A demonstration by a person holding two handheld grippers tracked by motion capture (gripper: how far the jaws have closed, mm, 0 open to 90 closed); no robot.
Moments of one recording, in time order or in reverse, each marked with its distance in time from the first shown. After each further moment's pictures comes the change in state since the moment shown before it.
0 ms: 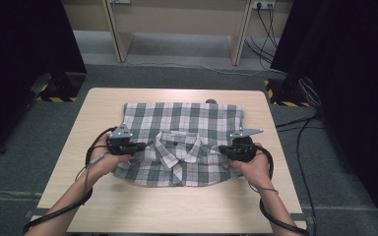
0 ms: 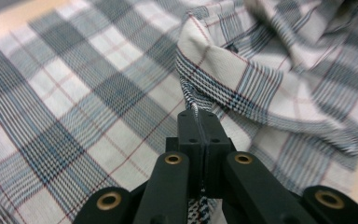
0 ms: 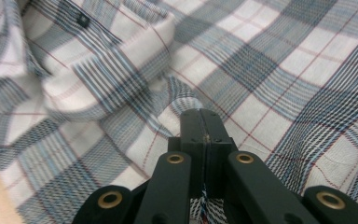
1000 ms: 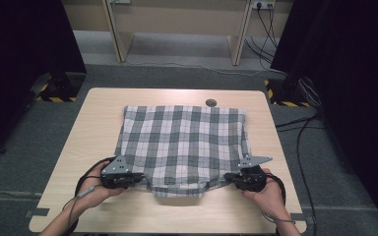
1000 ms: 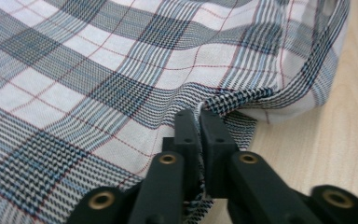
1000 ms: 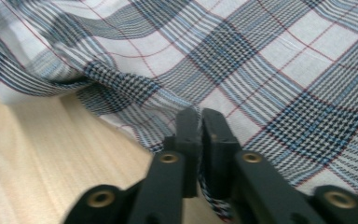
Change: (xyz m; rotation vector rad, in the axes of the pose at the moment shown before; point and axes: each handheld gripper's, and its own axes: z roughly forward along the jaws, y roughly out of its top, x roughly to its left) left arm -0.049 -0.058 -0.022 0.029 -0.147 0.150; right arm 0.023 -0.070 -0.027 0.071 0.110 -0.055
